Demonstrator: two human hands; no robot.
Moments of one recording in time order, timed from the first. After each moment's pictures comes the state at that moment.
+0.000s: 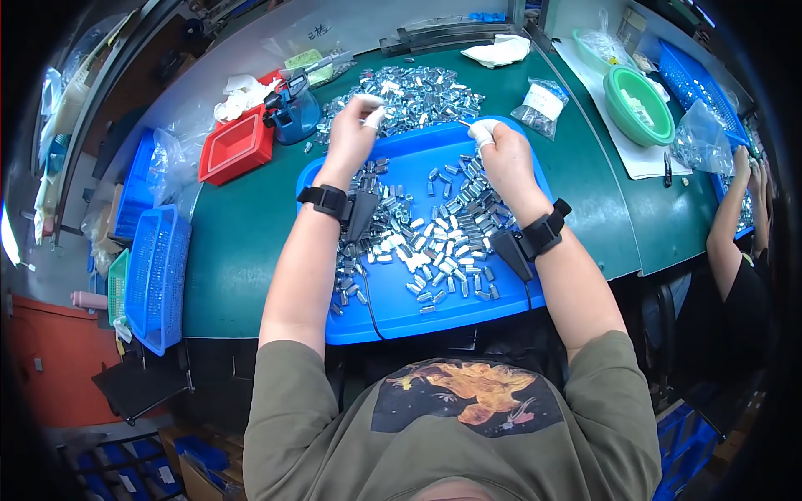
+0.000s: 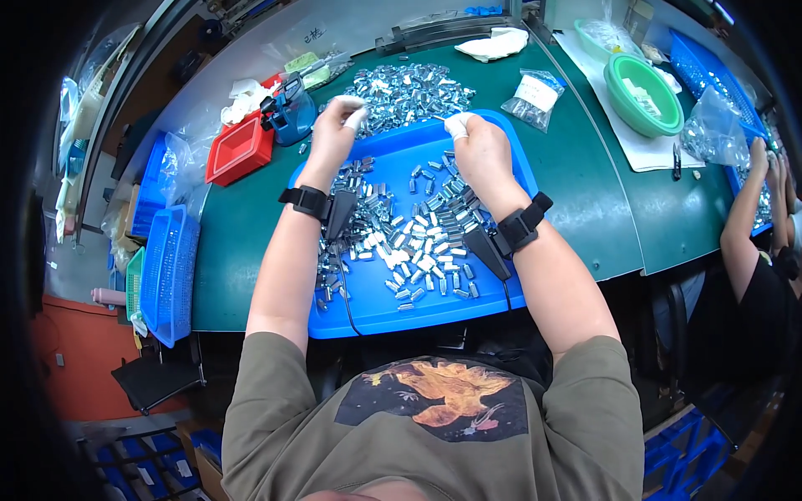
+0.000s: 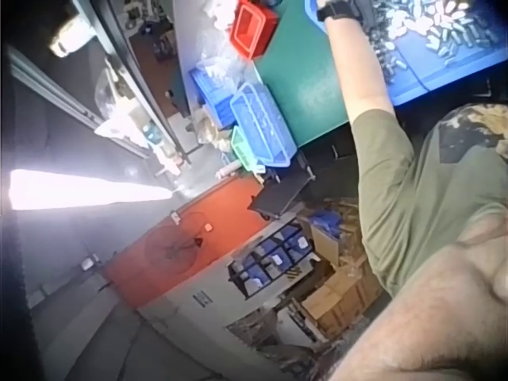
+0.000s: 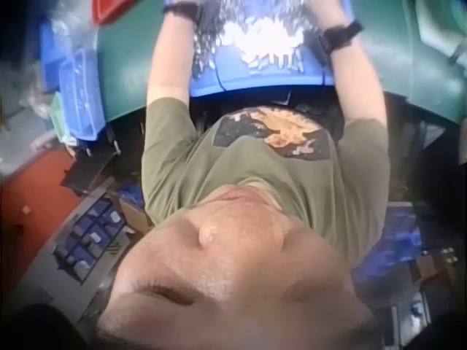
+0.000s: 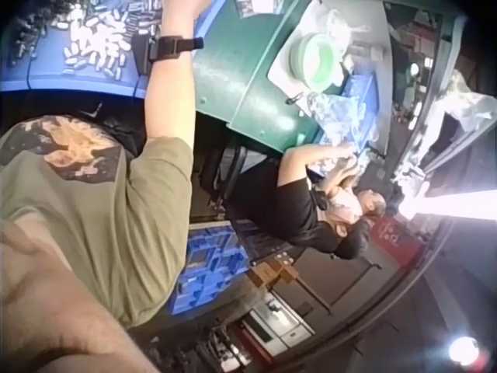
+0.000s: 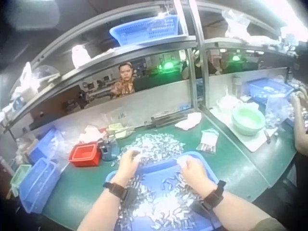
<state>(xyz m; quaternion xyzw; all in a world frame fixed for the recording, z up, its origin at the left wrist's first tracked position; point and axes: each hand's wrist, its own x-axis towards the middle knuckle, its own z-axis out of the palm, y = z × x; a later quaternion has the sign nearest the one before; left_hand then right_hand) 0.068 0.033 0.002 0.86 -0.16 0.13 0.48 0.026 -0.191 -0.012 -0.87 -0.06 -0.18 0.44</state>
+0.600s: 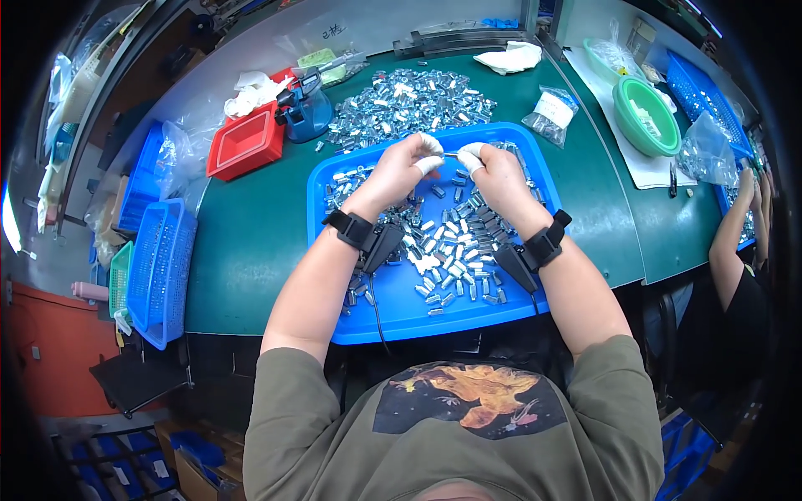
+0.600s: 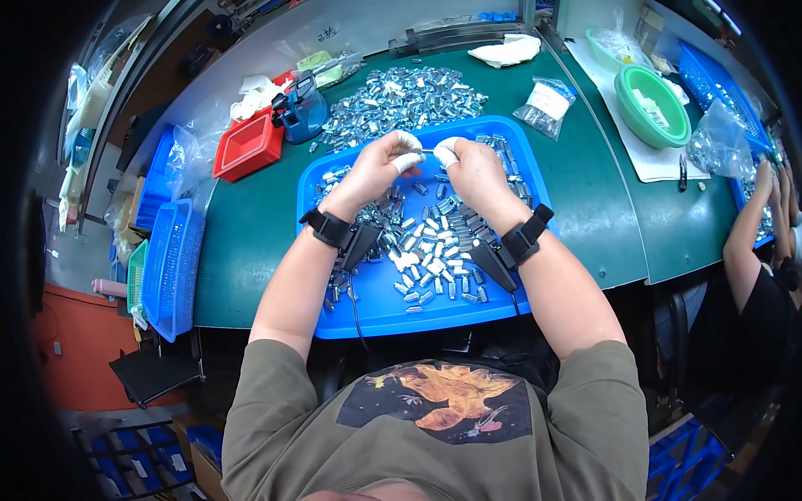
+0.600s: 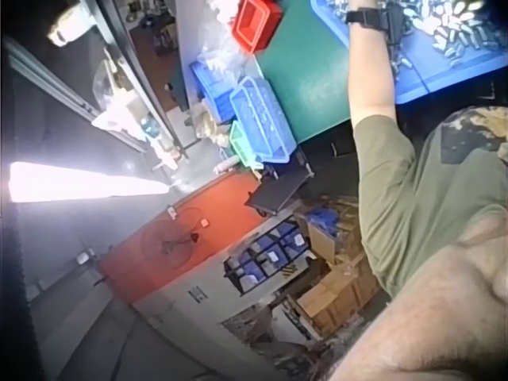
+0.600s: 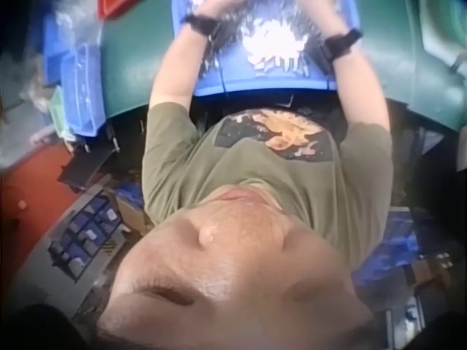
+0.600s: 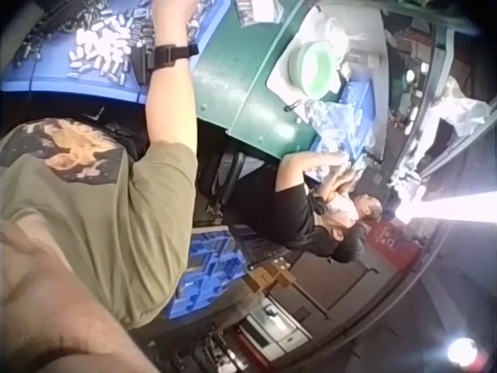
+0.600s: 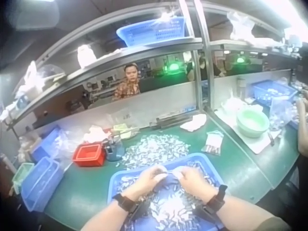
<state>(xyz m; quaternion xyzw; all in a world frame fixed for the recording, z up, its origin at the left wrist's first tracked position) 0.024 0.006 -0.006 0.80 -0.16 -0.08 0.57 0.015 -0.179 -0.023 -0.88 -0.14 -0.11 0.44</state>
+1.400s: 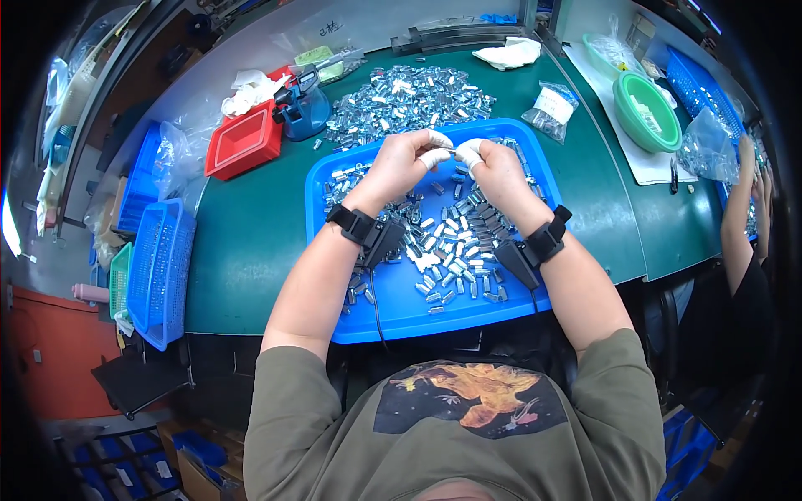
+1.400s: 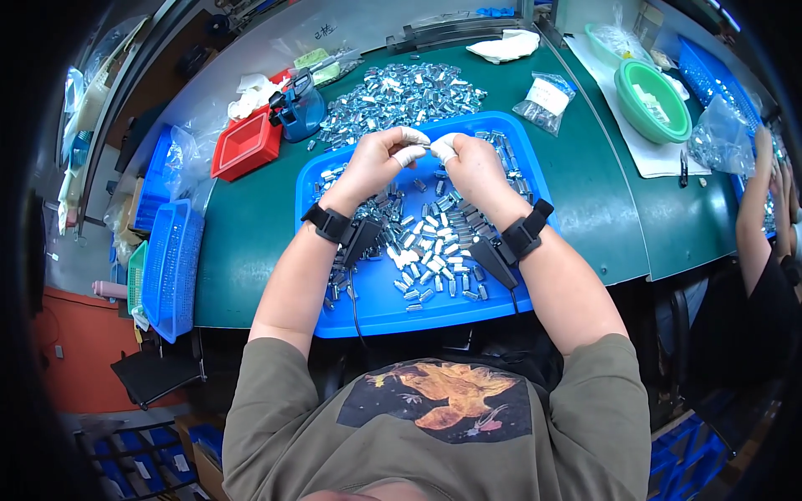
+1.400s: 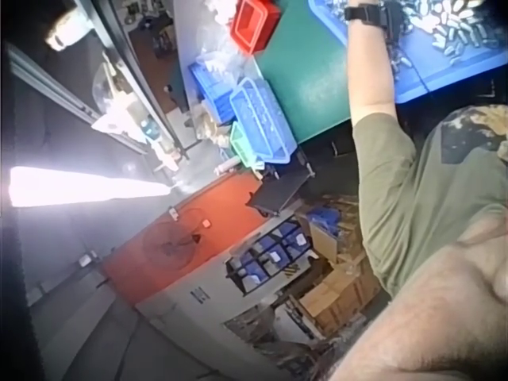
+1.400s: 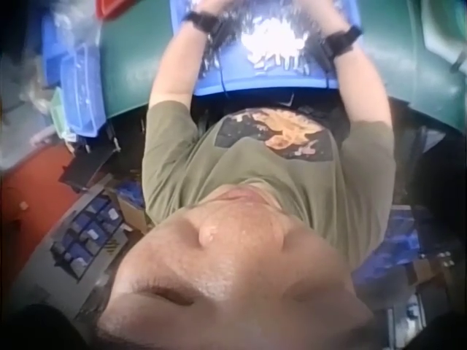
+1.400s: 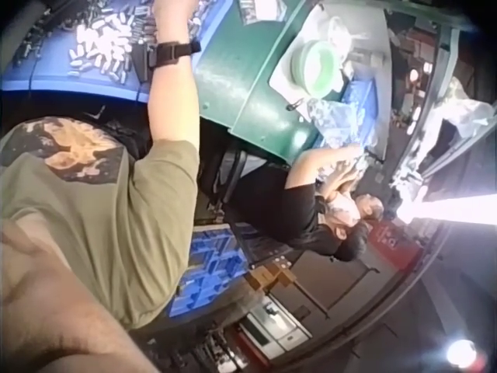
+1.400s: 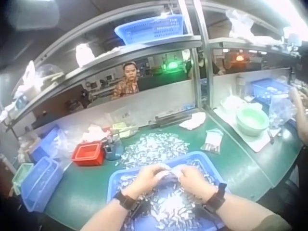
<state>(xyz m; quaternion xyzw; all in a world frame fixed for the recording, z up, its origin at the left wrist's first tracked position) 0.024 -0.005 0.014 0.83 -0.19 -0.05 0.53 0.015 -0.177 -0.017 -0.86 -0.12 -0.06 0.50</state>
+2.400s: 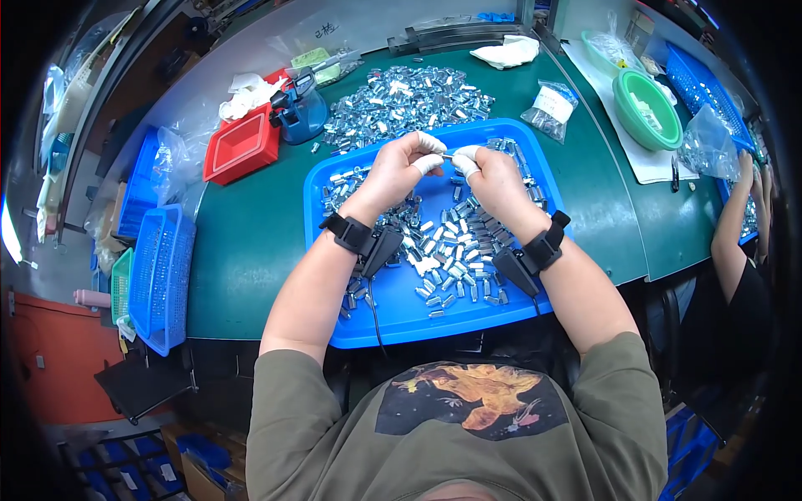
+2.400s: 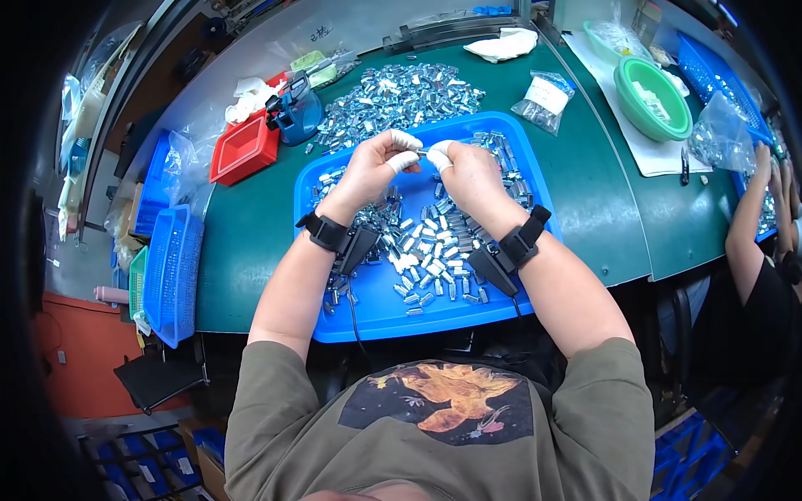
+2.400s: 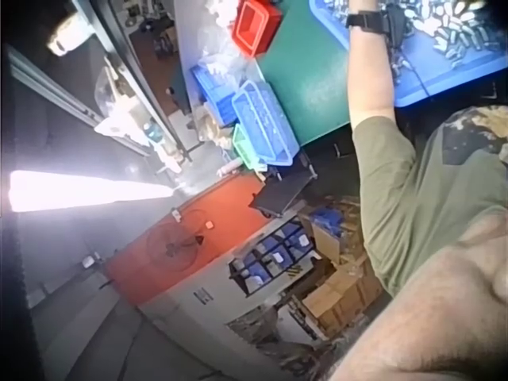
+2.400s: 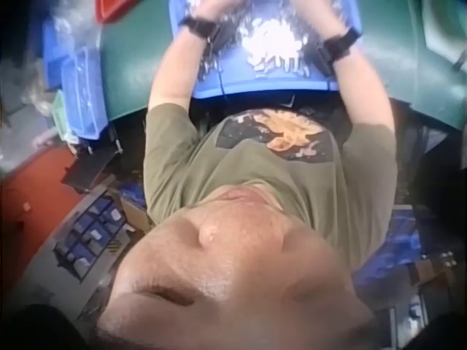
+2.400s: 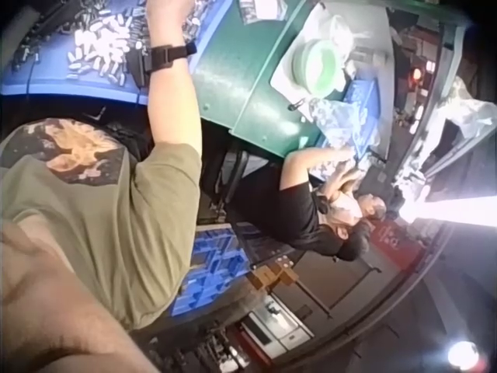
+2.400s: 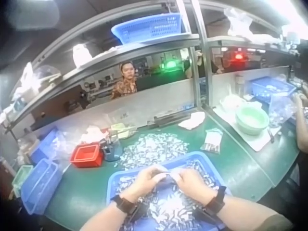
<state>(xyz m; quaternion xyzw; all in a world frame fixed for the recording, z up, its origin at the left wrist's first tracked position) 0.021 0.003 0.002 0.74 -0.18 -0.10 0.64 0.006 -0.174 -0.016 -0.88 -0.15 -0.10 0.44</state>
